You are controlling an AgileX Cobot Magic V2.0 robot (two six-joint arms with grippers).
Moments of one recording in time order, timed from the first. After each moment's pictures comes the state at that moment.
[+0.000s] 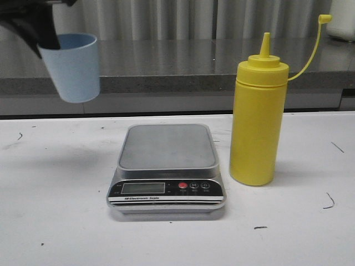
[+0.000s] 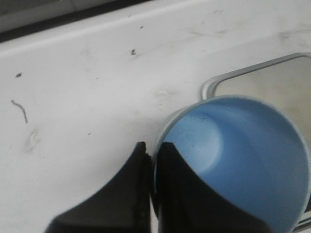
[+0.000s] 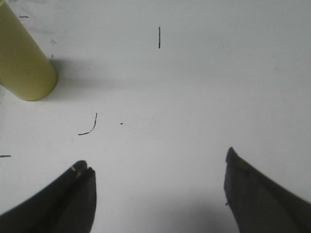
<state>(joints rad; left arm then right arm) -0.31 1.64 -1.48 -0.07 0.91 0.03 0.00 0.73 -0.64 0.03 0.77 0.01</state>
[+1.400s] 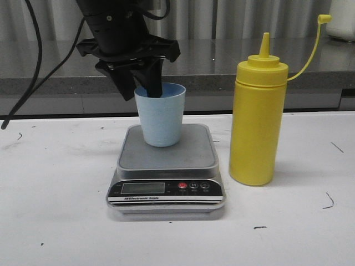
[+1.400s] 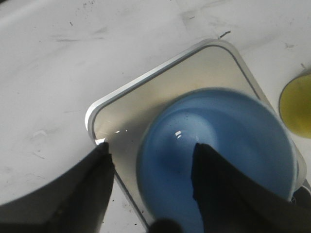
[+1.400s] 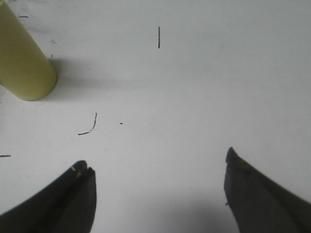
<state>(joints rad) -0.52 1.94 -1.64 -0.08 0.88 0.03 0.00 0.73 -0.64 0.03 0.77 0.01</state>
